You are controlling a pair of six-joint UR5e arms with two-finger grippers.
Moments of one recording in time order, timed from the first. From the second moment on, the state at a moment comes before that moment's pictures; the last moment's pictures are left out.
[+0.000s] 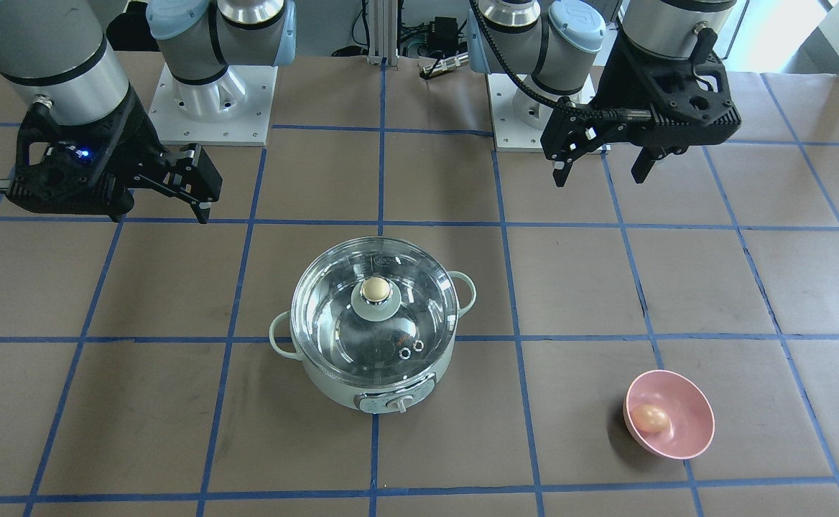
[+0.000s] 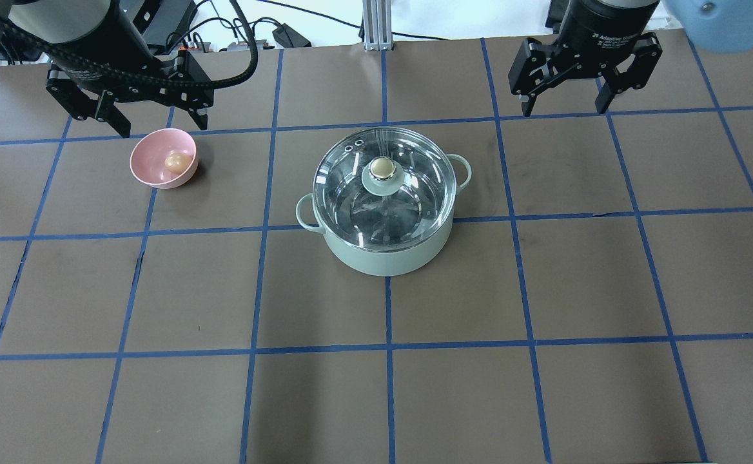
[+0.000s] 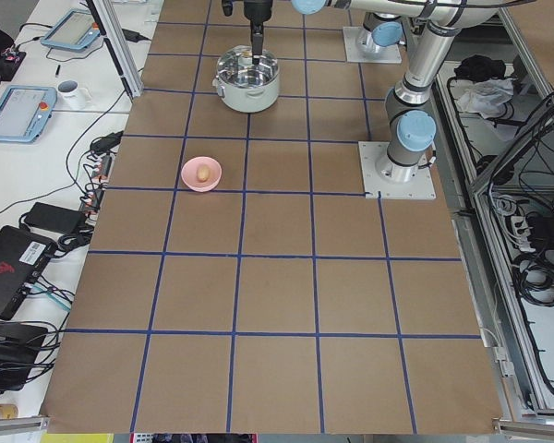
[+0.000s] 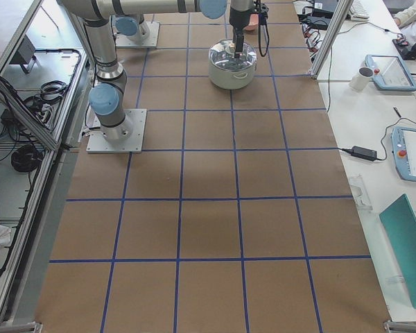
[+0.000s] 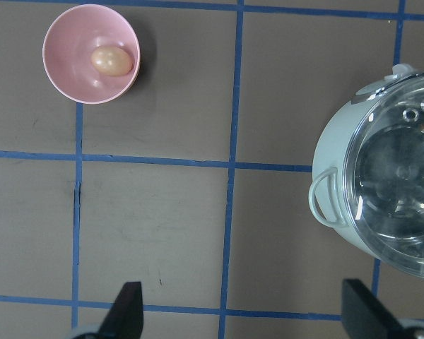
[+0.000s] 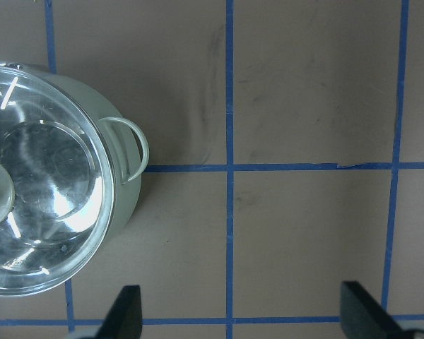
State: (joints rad) left arm -1.57 -1.56 -1.49 -1.58 1.59 -0.07; right arm 1.58 -1.46 1.42 -1.54 -1.57 0.01
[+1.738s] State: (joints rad) left arm -1.32 -2.05 -1.53 -1.10 1.63 0.18; right arm 1.92 -1.20 1.39 -1.80 -1.54 0.32
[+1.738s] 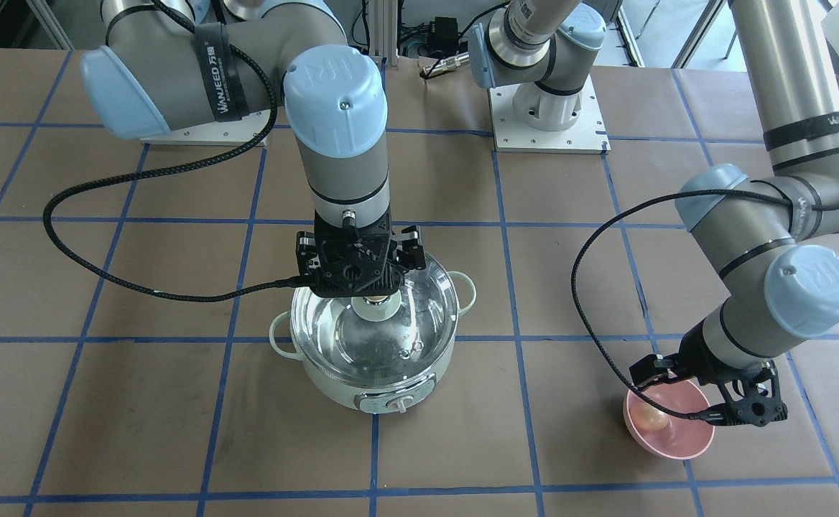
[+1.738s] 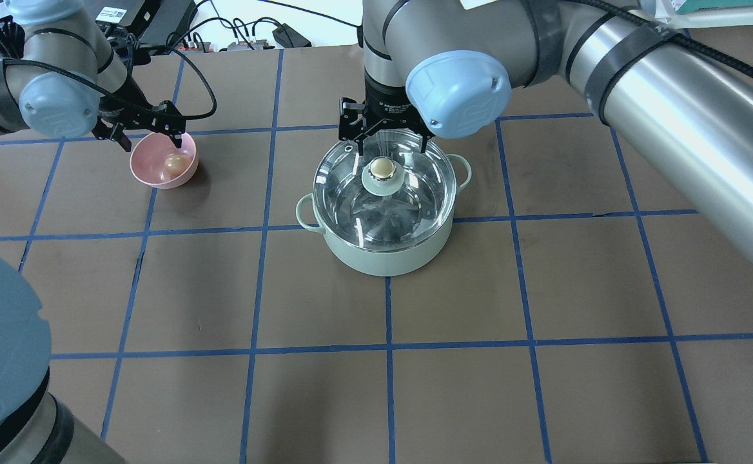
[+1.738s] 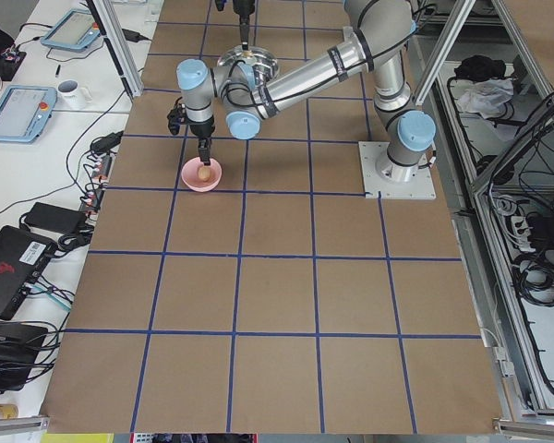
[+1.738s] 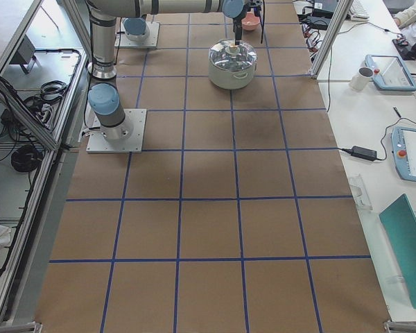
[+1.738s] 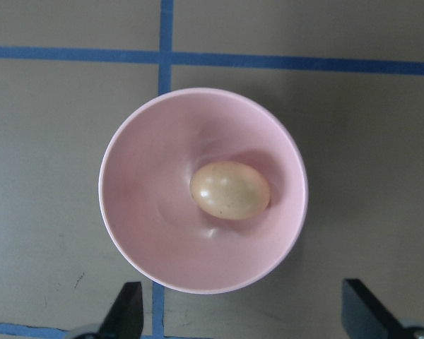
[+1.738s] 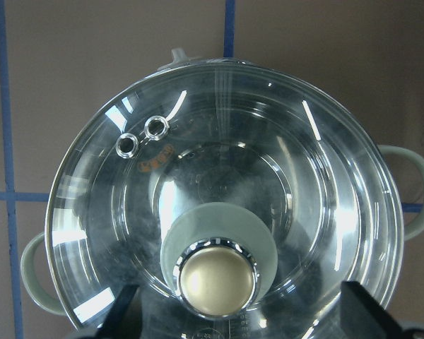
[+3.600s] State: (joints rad) left arm -1.31 -2.13 -1.54 -0.98 1.63 0.20; right arm 1.94 -1.17 1.39 -1.82 -1.52 0.33
